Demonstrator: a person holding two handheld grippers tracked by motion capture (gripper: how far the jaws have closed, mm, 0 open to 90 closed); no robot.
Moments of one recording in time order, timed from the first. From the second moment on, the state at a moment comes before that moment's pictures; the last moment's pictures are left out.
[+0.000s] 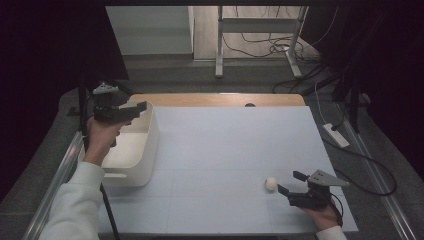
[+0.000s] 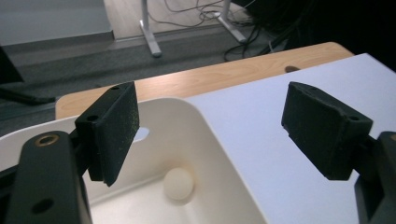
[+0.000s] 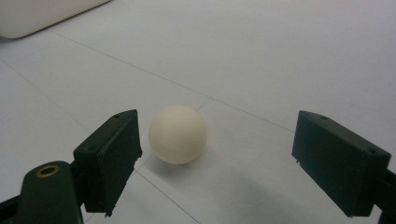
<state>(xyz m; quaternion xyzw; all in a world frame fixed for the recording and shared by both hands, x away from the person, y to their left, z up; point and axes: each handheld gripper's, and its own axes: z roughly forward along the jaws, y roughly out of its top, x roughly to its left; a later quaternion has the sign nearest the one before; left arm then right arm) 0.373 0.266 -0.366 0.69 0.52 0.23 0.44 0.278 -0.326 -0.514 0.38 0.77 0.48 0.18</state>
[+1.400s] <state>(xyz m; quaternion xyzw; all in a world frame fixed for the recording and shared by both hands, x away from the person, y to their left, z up) 0.346 0.225 -0.350 0.73 0.43 0.20 0.50 0.277 -0.326 -0.512 0.38 0.77 0.48 0.18</state>
